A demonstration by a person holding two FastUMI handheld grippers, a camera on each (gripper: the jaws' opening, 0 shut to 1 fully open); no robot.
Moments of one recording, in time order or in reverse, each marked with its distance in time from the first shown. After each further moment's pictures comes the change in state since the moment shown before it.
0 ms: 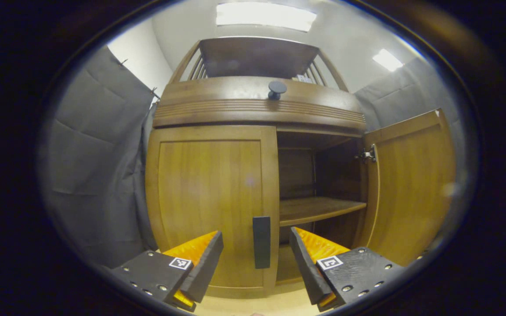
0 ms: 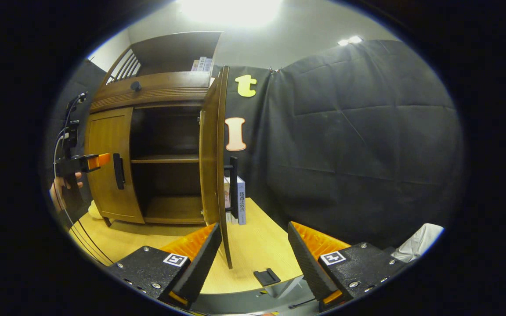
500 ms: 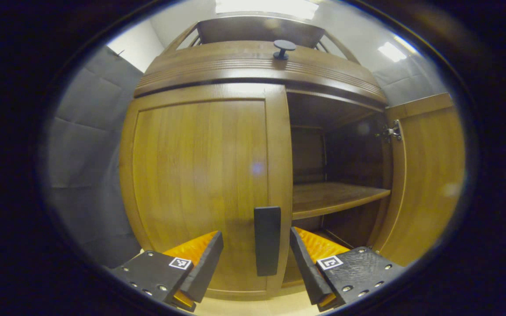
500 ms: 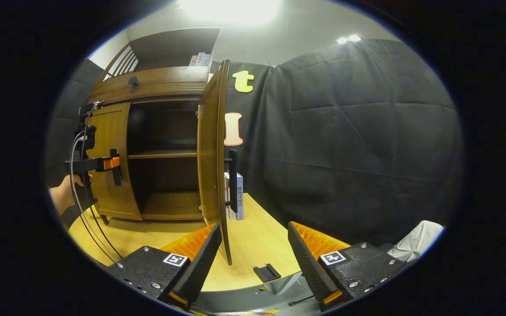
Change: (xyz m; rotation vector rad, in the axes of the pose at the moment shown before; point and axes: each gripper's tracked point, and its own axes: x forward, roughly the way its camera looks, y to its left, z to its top) left arm 0.069 0.010 -0.046 -0.005 0.111 0.025; right arm -0.009 0.005 -0.020 -0.009 0.033 -0.014
